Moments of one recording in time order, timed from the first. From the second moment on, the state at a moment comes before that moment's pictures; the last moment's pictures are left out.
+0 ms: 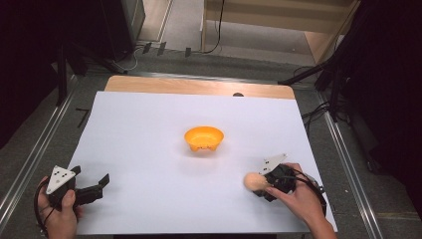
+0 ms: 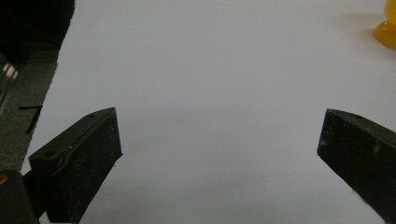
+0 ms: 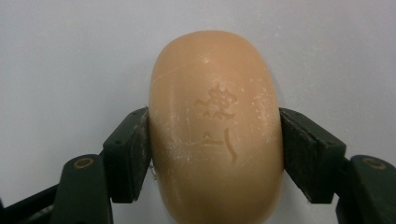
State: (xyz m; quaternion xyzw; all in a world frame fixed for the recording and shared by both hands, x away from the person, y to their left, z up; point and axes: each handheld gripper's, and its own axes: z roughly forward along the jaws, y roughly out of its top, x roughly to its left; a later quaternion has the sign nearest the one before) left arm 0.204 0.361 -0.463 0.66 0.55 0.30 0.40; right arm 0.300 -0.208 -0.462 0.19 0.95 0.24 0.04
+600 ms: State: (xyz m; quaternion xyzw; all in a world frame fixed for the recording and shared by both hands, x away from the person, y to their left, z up) left arm 0.188 0.356 -0.463 0.65 0.54 0.35 0.40; right arm 0.298 -0.204 -0.461 0.21 0.95 0.24 0.04
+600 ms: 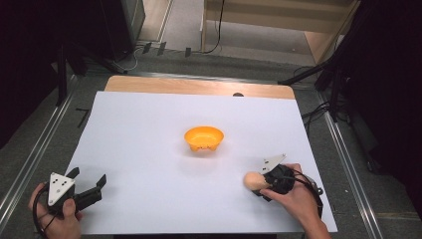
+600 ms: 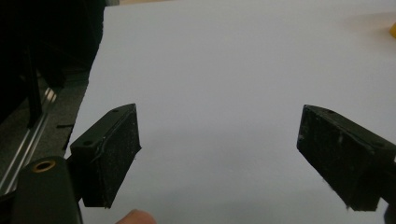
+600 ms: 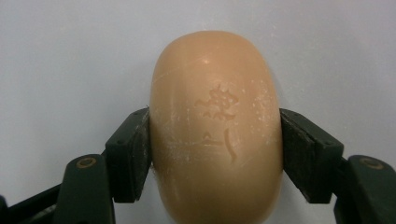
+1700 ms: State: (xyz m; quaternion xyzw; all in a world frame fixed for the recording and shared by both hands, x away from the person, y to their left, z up) left arm 0.197 0.360 -0.463 0.66 0.55 0.33 0.39; right arm 0.338 -0.159 -0.398 0.14 0.96 0.25 0.06
